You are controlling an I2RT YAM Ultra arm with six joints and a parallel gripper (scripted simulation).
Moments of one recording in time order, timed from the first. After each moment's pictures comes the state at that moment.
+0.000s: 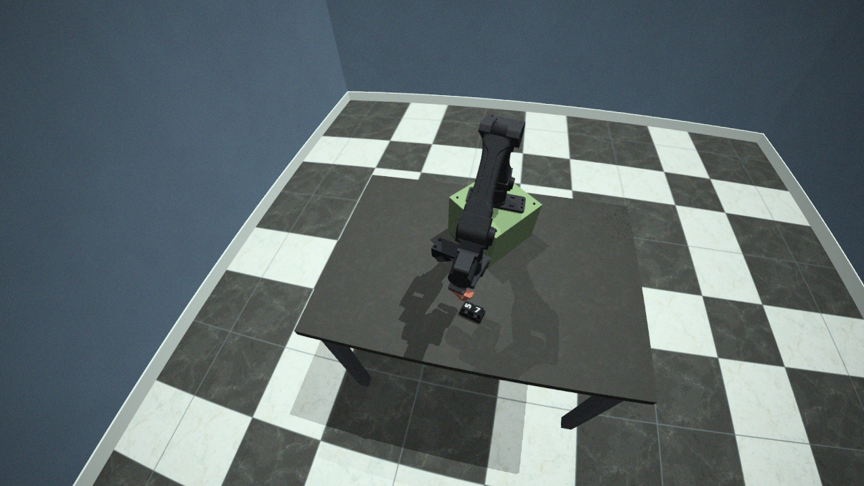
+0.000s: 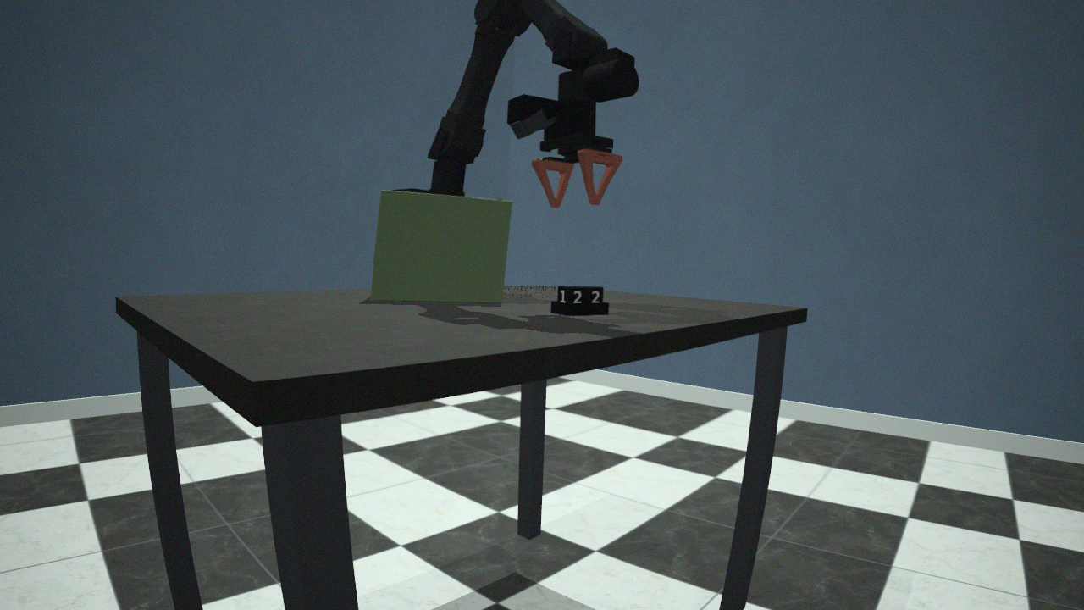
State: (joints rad) arm -0.10 1.94 1.19 -0.79 -0.06 1.70
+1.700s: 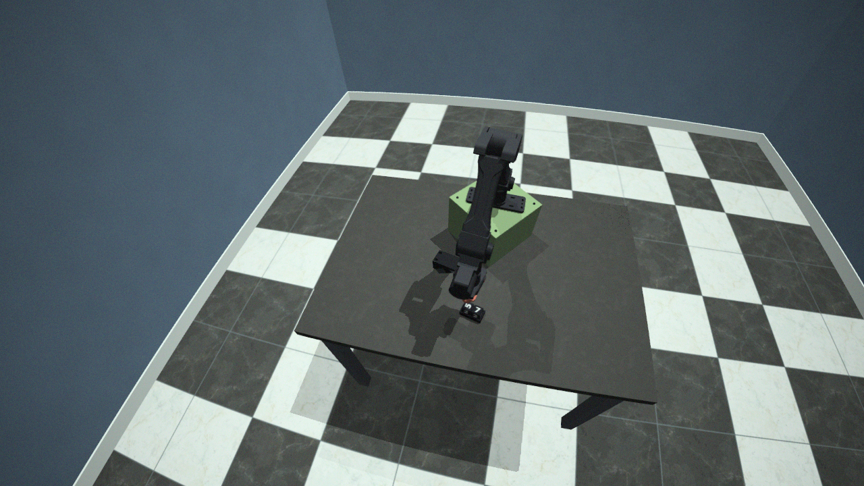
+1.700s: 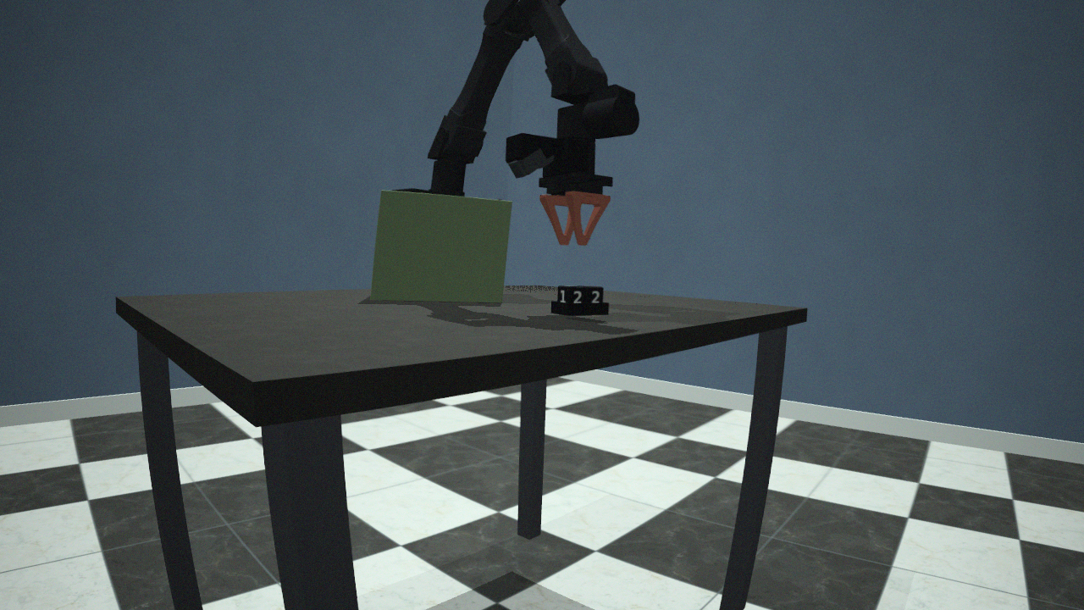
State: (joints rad) arm -0.09 2.07 1.12 -0.59 -0.06 1.71
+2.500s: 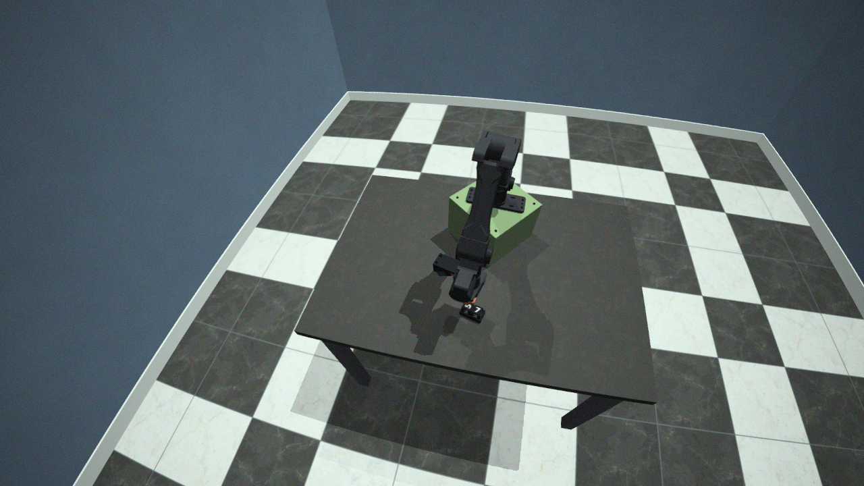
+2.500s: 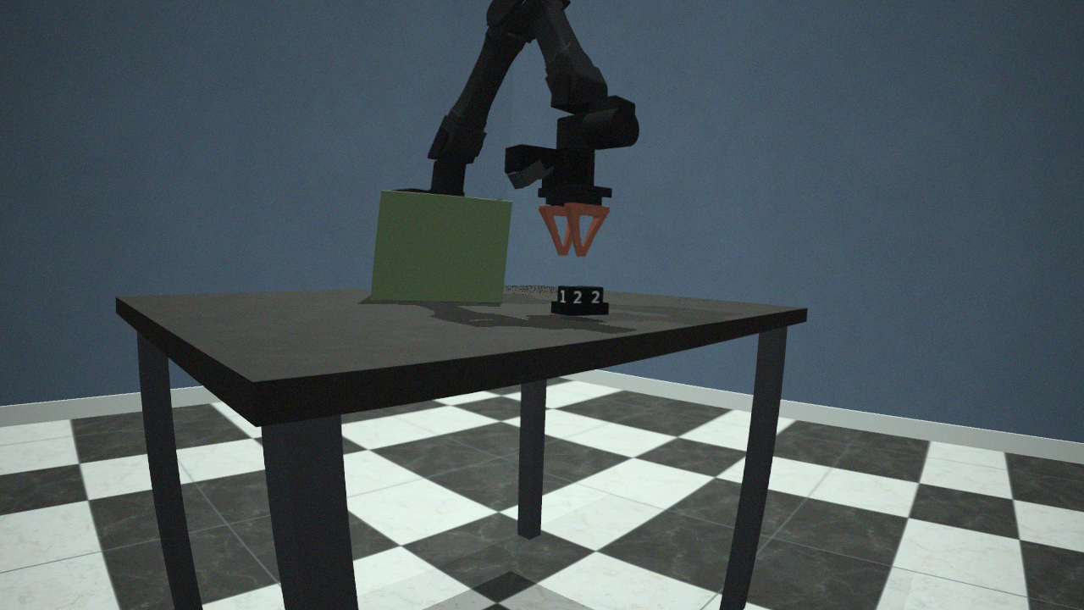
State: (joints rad) arm -0.08 2.12 1.11 -0.54 -0.06 1.72
